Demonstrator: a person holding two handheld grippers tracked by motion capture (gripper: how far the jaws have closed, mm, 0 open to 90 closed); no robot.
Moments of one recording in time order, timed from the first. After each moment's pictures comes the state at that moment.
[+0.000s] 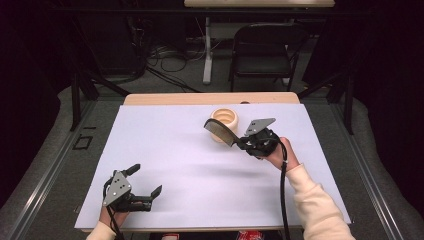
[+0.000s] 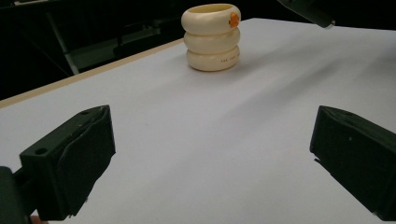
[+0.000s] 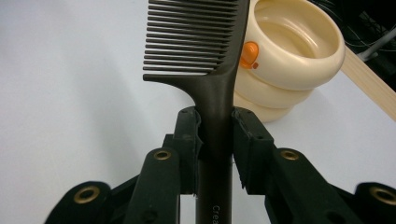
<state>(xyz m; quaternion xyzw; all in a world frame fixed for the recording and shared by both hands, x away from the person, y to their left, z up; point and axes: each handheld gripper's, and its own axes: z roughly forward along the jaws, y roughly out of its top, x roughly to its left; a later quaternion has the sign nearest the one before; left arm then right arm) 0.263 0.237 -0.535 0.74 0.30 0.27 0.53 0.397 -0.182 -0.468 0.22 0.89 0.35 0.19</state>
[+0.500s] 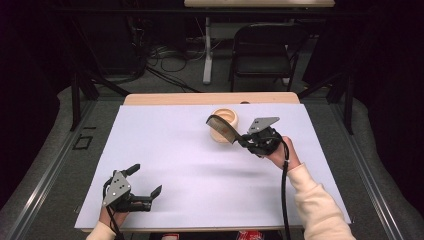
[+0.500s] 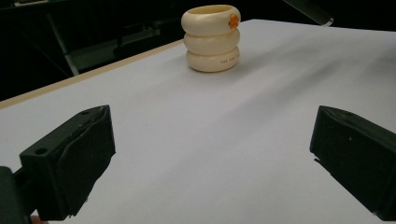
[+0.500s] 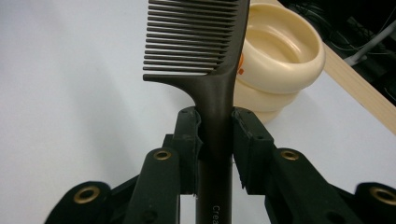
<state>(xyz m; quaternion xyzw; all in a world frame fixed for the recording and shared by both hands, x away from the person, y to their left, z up) 0.263 0.237 -0.535 0.74 0.30 0.27 0.53 0.398 -0.188 -0.463 0.23 0.88 0.37 0.20</state>
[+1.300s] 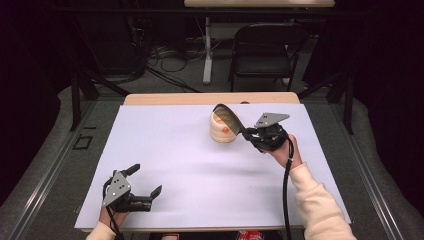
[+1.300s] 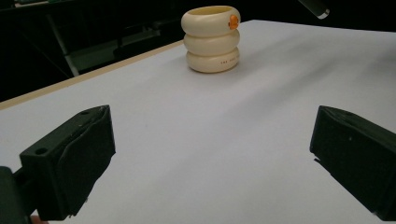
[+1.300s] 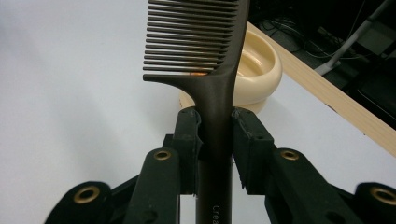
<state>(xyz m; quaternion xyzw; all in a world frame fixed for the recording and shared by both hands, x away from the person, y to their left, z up) 0.263 0.237 -0.535 0.74 0.30 0.27 0.53 0.401 -0.201 -0.455 0.27 0.84 0.40 0.23</state>
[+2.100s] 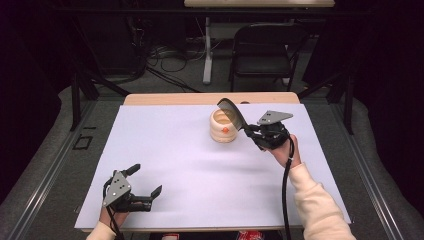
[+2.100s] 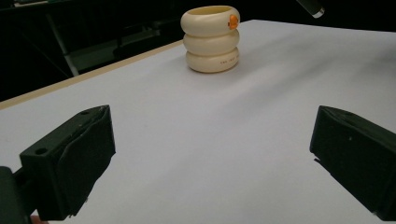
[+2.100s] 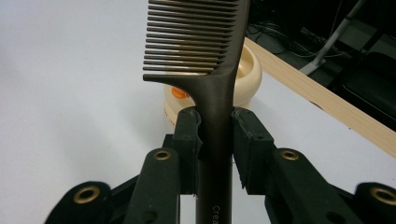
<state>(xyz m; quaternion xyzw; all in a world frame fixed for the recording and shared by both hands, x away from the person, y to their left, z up) 0.263 0.237 -0.535 0.74 0.30 0.27 0.53 0.405 -0.205 -0.457 0.31 0.82 0.42 0.24</state>
